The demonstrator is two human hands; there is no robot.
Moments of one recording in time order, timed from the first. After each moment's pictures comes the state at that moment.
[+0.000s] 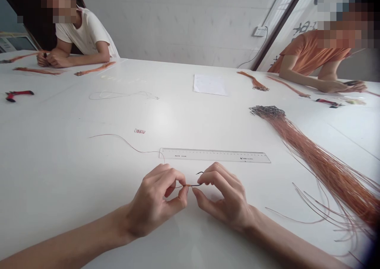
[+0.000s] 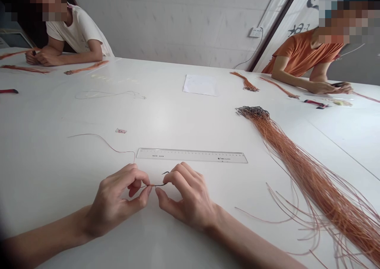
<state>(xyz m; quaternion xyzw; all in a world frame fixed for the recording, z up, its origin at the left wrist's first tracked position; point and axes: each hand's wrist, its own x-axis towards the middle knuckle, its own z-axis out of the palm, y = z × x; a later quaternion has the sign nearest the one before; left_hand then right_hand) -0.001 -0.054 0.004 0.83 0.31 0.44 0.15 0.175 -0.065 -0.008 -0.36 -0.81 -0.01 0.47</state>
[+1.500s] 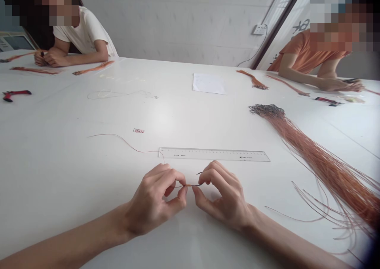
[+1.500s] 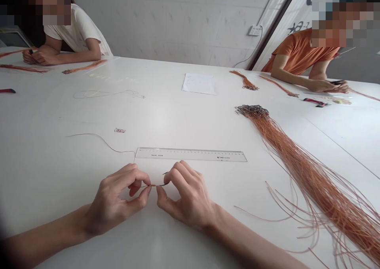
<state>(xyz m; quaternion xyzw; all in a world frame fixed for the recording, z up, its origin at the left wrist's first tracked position) -0.001 -0.053 0.003 0.84 0.30 0.43 0.15 0.176 -0.066 -0.009 -0.38 -0.80 0.00 0.47</state>
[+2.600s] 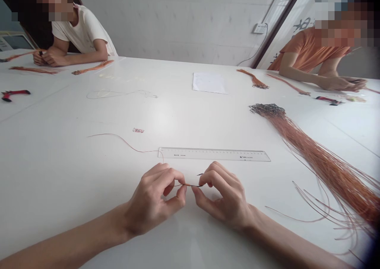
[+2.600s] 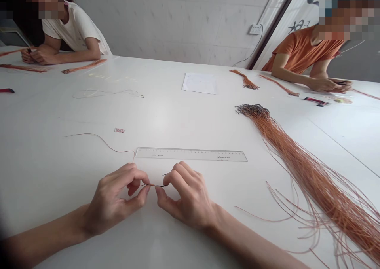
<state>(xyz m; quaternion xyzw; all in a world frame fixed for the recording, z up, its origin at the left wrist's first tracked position) -0.002 -0.052 0.002 0.84 0.30 0.42 0.16 0.175 -0.066 -0.009 -0.37 -0.80 -0.01 0.46</state>
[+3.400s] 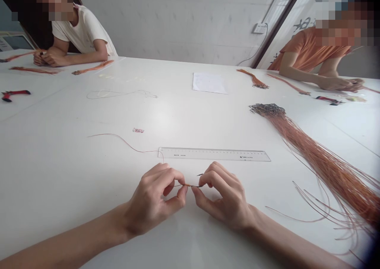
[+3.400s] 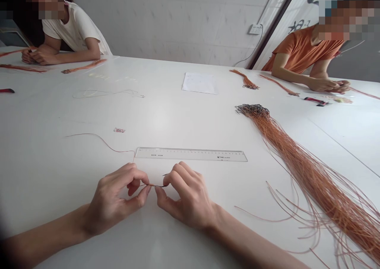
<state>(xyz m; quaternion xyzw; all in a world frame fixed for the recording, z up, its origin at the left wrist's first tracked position) -0.001 -0.052 0.005 0.84 0.30 0.42 0.15 0.176 -0.066 -0.007 -0.37 -0.81 -0.01 0.46</state>
